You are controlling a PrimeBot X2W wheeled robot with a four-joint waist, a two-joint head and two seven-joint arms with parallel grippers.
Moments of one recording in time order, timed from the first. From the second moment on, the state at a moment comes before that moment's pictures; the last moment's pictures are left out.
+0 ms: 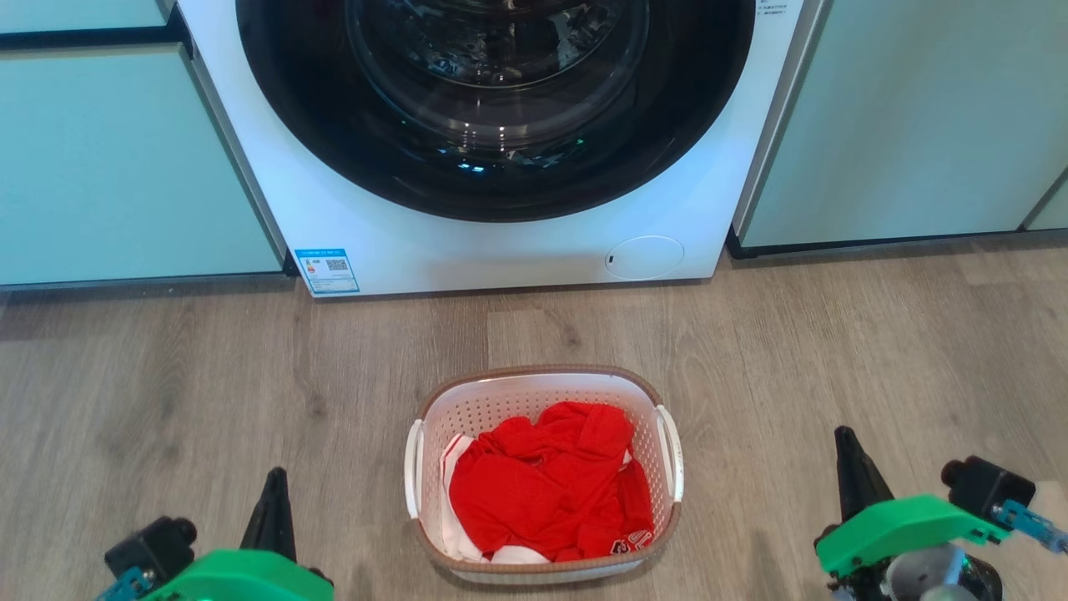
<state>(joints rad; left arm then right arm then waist) 0.15 0.06 -0.09 0.20 -0.67 0.01 -0.15 0.03 -0.04 0.04 0.29 0.66 0.13 -0.15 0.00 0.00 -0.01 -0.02</state>
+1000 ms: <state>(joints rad) 0.09 0.06 -0.05 0.22 -1.00 -0.04 -0.08 0.00 -0.05 0.00 0.28 0.99 0.13 -0.08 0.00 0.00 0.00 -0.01</state>
